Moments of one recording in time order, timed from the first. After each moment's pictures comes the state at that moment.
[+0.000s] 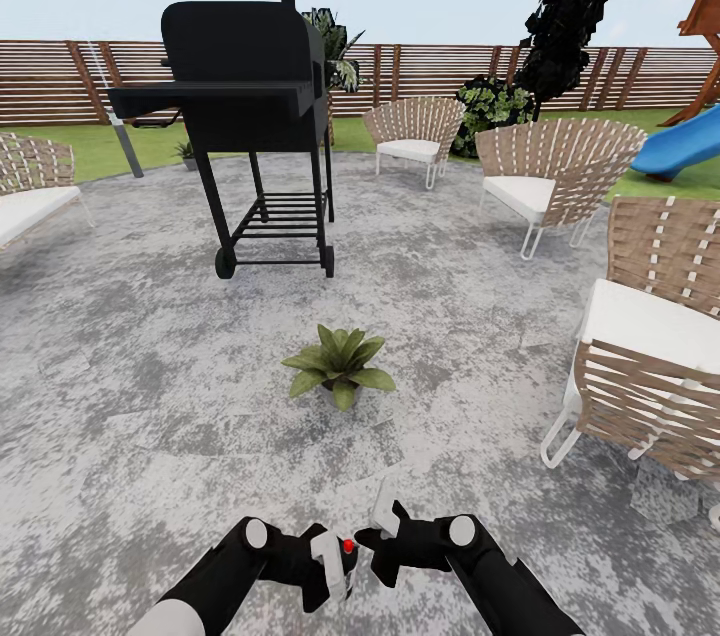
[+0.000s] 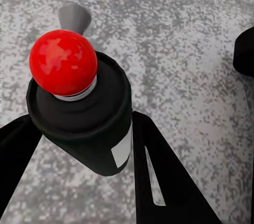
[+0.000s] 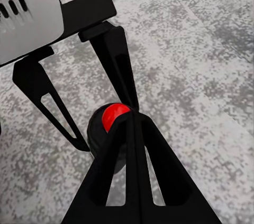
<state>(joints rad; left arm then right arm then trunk) -0.52 -0.10 -0.11 -0.54 -0.76 -0.14 -0.89 -0.41 0.03 0.35 -0.87 0.39 0.03 0.77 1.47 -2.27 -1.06</state>
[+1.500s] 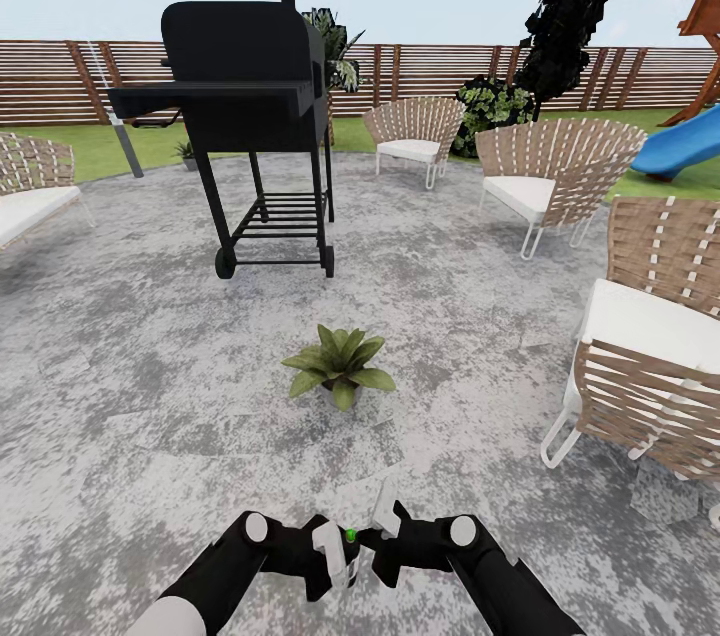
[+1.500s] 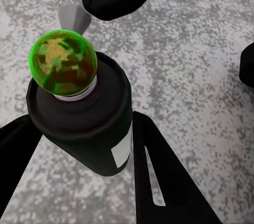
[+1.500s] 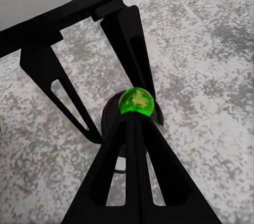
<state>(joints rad) -0.52 -0.10 -0.11 -0.57 -0.73 -0.14 -0.89 -0.41 0.03 0.35 -0.87 0.39 0.03 0.77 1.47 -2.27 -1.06</state>
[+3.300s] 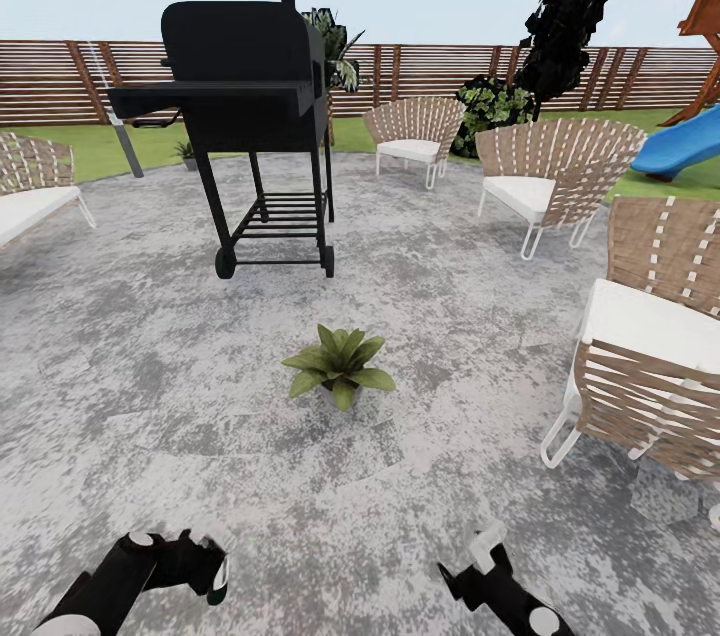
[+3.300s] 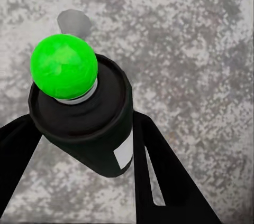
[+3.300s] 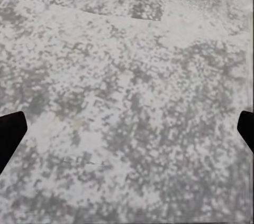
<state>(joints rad) -0.51 0.14 0.29 -0.49 -0.69 0.15 -0.72 -0.40 -0.04 0.00 -0.35 0.38 -0.34 0.21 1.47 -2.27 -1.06</state>
